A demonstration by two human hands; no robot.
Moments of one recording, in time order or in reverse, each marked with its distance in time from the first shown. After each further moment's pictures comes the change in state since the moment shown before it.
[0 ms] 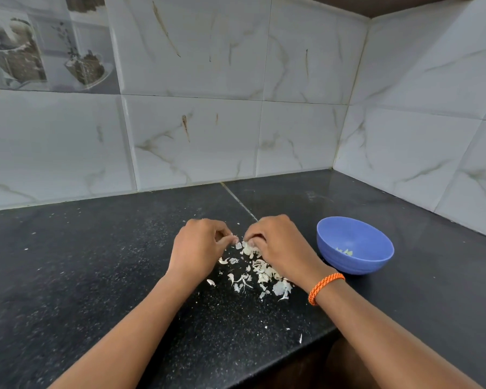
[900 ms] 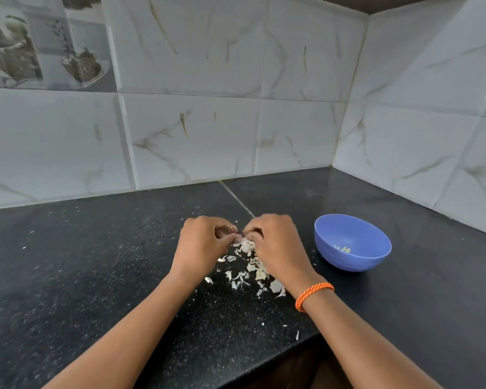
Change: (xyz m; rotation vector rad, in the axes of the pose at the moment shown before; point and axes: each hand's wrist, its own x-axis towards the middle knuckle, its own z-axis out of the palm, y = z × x) left_hand -0.002 0.009 0.004 -0.217 -0.006 -0.032; right_hand -0.005 -0.001 0.021 0.041 0.135 0.114
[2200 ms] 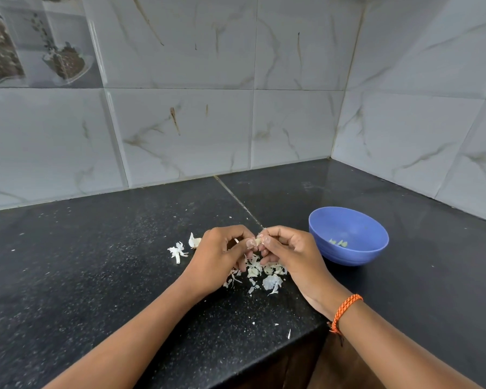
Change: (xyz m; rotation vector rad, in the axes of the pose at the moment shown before) left_hand -0.017 0.015 0.030 -0.312 -0.272 0.058; right_hand -0.043 0.049 -0.007 1.029 -0.025 0.247
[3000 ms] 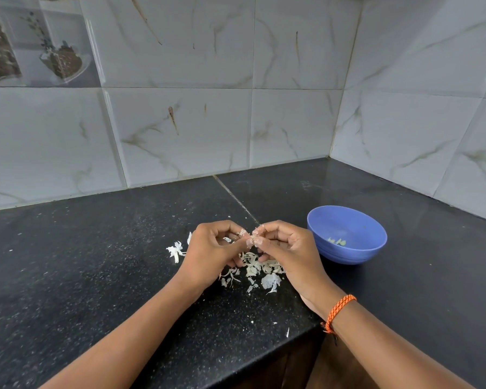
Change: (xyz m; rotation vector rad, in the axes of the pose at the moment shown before) left_hand 0.000 0.002 0.000 -0.279 0.126 -0.142; right_hand -0.005 -0.011 0.008 -0.031 0.044 -0.043
